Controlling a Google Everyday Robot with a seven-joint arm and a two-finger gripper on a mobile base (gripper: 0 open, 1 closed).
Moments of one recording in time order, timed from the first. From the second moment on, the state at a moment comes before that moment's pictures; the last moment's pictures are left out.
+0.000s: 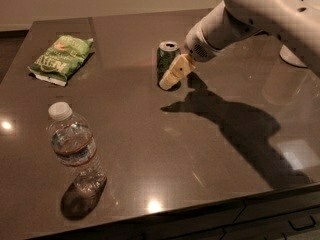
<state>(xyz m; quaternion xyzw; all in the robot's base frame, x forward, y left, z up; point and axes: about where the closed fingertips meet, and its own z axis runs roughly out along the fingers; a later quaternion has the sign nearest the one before) 0.646 -0.056 0.900 -0.52 0.78 0.10 0.34</state>
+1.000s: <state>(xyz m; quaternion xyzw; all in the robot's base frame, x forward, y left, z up) 0.665 -0.026 0.901 -0.52 0.77 0.15 0.35</state>
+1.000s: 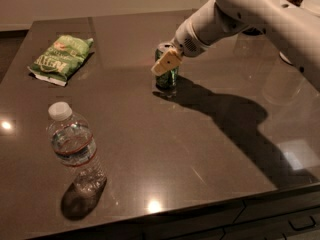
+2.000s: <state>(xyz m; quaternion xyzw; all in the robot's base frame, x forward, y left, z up) 0.627 -0.020 0.959 -0.56 0.72 0.17 0.36</state>
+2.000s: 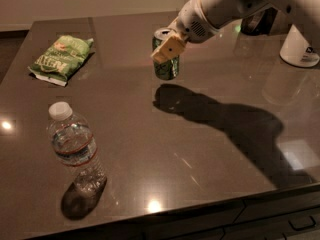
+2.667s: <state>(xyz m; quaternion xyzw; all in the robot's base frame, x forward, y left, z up) 0.606 -0.014 0.979 -0.61 0.68 0.19 0.35</state>
